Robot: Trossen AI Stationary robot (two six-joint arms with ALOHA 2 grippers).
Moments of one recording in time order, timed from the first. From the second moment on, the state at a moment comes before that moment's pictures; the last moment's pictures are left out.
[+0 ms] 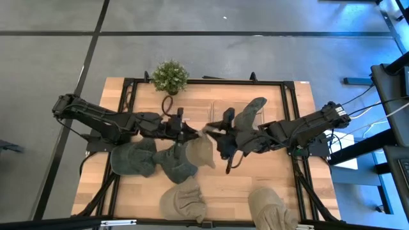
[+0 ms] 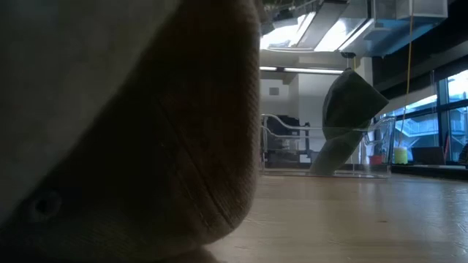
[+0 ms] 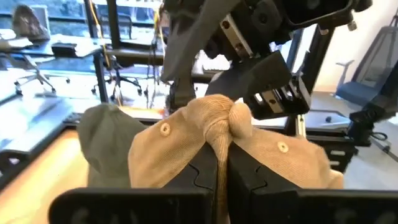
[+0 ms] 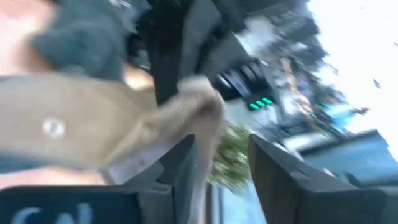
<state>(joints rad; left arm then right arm) -0.21 1.21 0.95 0.15 -0.22 -0.10 0.37 1.57 1.54 -0.39 0.75 -0.63</state>
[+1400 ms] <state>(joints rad) 0.39 1.52 0.95 0.28 0.32 0.03 0.45 1.38 1.53 -0.68 0.89 -0.07</state>
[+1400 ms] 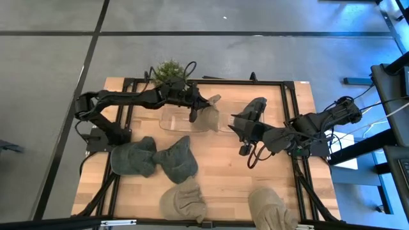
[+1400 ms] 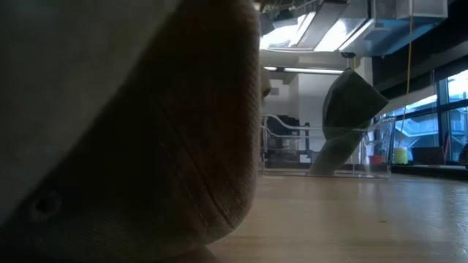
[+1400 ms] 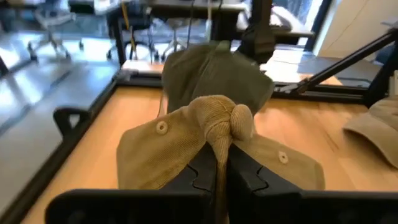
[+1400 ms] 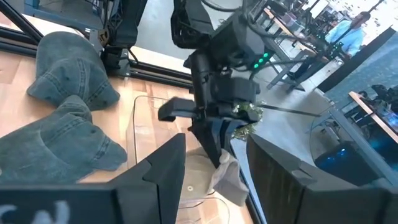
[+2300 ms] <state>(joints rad) 0.38 1.55 0.95 0.36 0.31 0.01 0.43 1.39 1.51 -0.70 0.89 -0.05</state>
